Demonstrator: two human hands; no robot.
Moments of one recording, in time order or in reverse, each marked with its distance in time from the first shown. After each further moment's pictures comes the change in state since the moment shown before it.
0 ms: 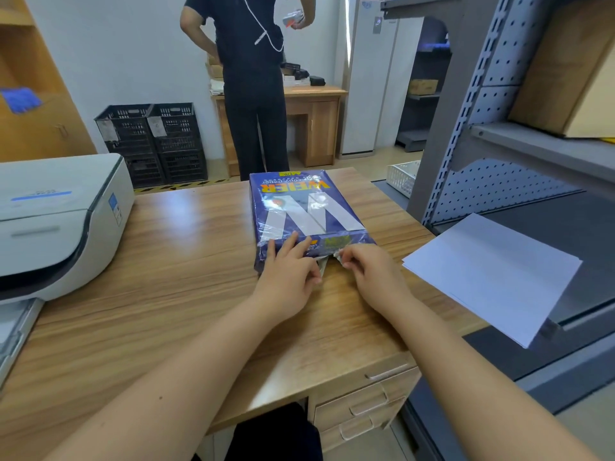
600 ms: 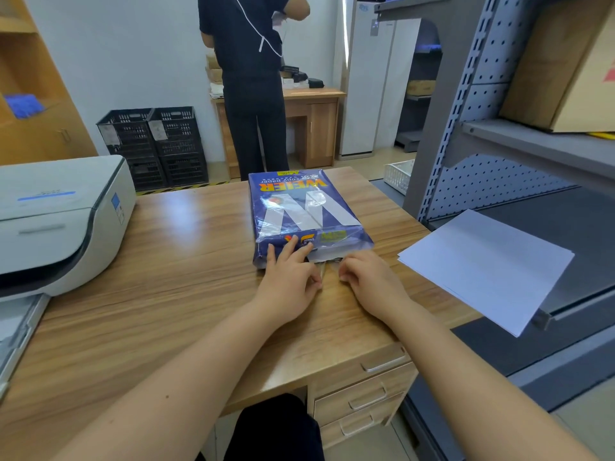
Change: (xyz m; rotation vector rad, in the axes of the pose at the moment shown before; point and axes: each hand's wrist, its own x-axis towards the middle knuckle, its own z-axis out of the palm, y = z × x) left_hand -0.013 0.014 0.002 0.032 -0.033 -0.018; right_hand -0.019 0.012 0.007 -0.140 -0.065 -0.092
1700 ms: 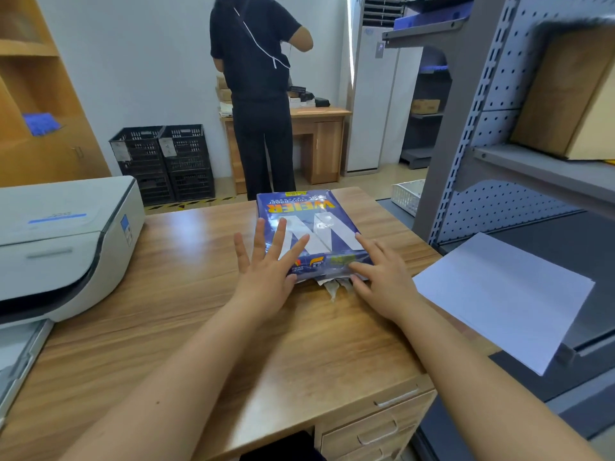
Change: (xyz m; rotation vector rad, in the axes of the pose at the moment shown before) left_hand 0.027 -0.051 -0.025 0.379 0.107 -0.142; right_hand 0.040 0.024 -0.004 -0.228 0.078 -0.048
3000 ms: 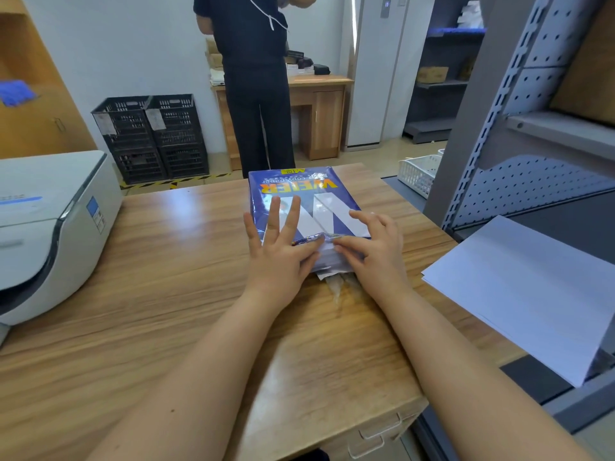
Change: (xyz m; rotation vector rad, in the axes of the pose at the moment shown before) left_hand 0.032 0.016 0.040 -0.158 0.378 0.140; right_hand 0.034 -0.010 0.028 0.214 0.230 0.094
